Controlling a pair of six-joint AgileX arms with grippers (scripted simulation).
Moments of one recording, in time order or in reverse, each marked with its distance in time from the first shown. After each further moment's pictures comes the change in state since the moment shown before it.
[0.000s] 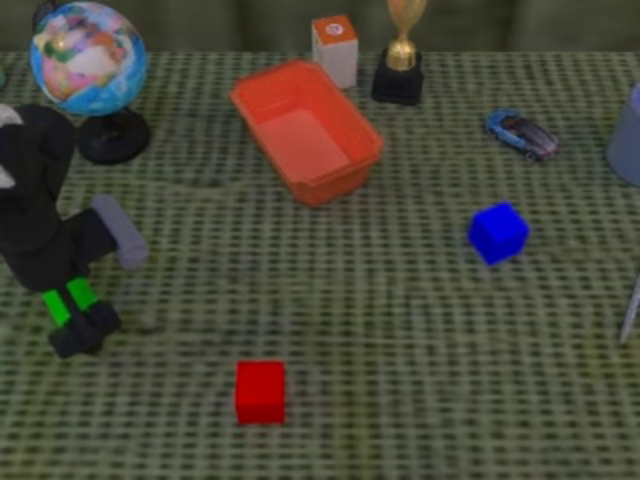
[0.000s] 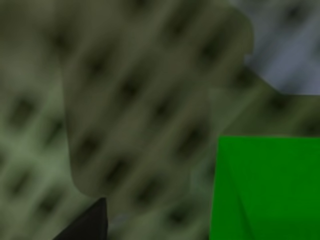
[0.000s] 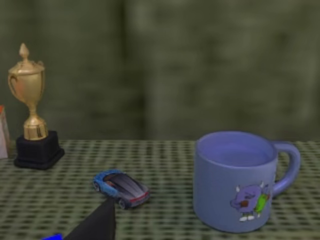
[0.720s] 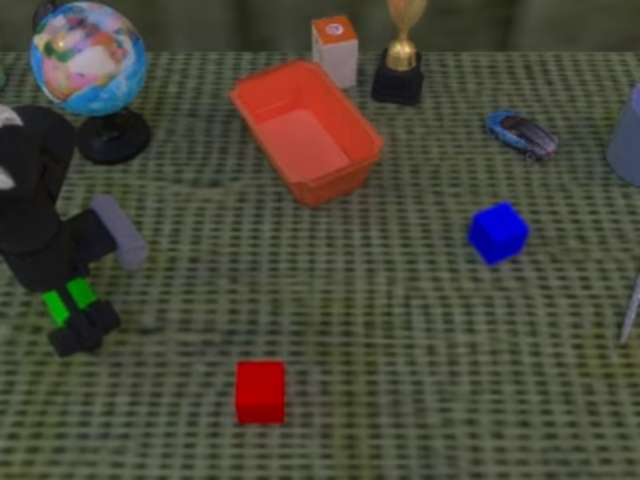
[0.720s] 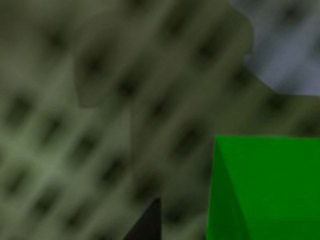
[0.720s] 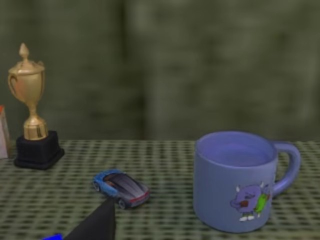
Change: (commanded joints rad) left arm 0.000 0.000 0.000 0.000 0.000 0.000; right arm 0.000 0.000 0.000 0.000 0.000 0.000
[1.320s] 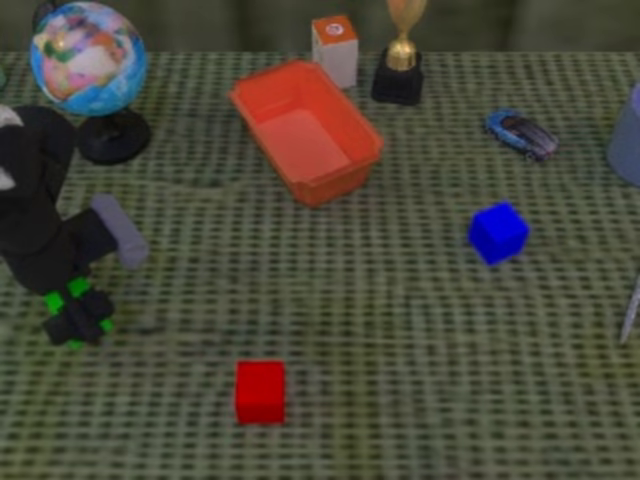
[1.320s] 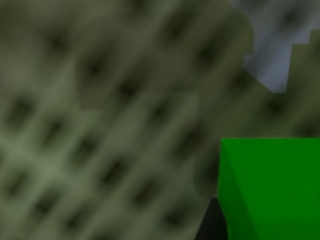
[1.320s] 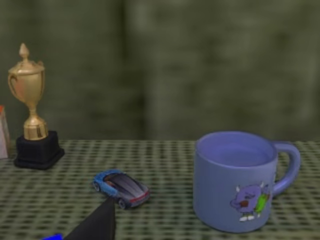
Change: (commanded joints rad) left arm 0.000 0.000 0.000 0.000 0.000 0.000; right arm 0.000 0.000 0.000 0.000 0.000 0.000
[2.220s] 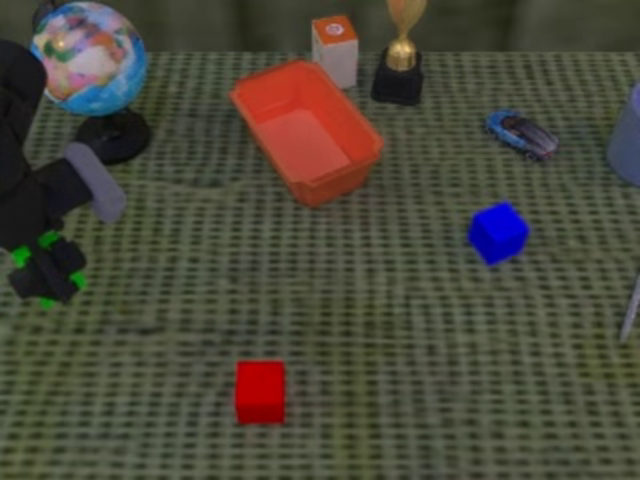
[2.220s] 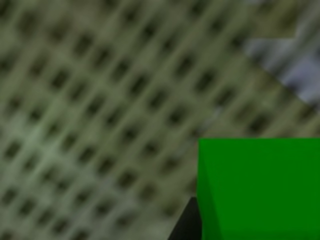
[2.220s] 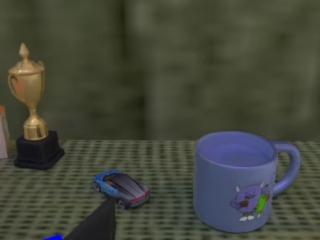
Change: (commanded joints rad) left arm 0.017 -0.172 0.137 -0.296 0.015 -0.018; right arm 0.000 0.000 0.000 0.000 0.000 0.000
